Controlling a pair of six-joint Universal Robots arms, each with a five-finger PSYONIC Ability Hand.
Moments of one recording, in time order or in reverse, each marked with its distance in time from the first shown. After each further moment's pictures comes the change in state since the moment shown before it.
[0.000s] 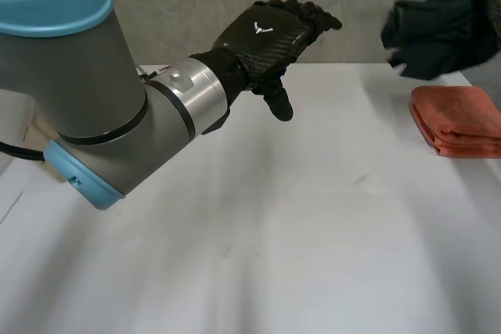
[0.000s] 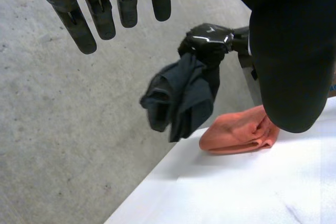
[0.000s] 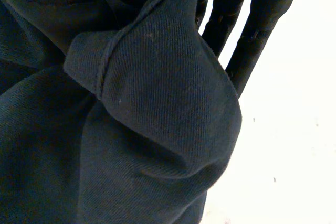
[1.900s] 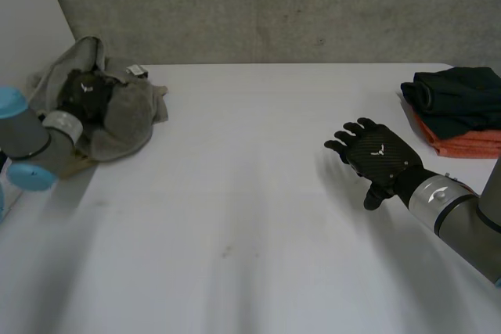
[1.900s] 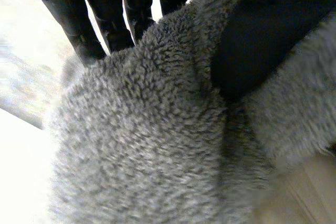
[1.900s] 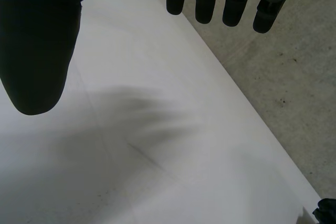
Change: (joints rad) left arm 0.659 -0.570 0.167 0.390 -0.017 0.482; right arm 0.305 -0.533 0.906 0.465 -0.067 -0.586; left_hand 0.862 0.959 0.935 0.985 0.871; right_hand -0.805 -0.948 -0.955 -0.997 -0.867
